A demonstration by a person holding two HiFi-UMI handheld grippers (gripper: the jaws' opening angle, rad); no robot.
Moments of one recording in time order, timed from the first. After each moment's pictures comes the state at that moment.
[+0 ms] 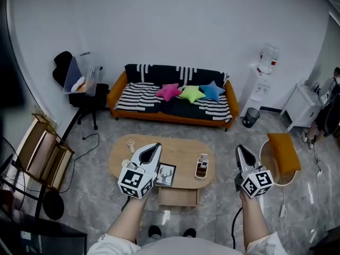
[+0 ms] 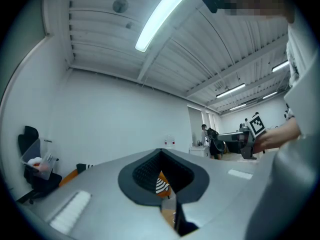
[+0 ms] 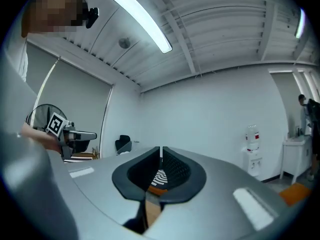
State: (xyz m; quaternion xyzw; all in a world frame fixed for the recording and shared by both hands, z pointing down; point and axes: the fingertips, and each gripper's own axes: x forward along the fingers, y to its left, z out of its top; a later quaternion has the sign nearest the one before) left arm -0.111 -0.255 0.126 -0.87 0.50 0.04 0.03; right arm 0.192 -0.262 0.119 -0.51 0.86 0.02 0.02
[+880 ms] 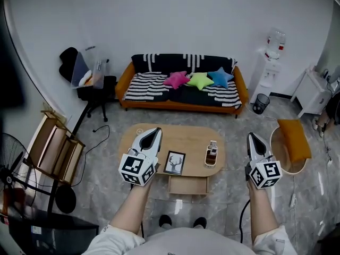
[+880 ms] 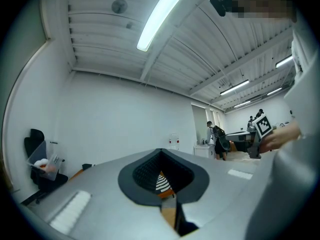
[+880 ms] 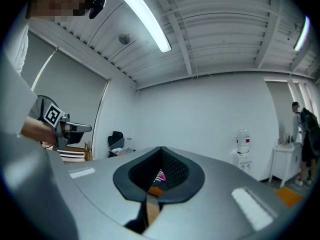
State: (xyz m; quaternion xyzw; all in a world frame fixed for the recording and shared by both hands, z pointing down) left arm -0.123 -0.258 0.118 -0.85 0.52 0.03 0.03; right arm 0.213 -0.255 0.122 -0.54 0.84 0.04 0.00
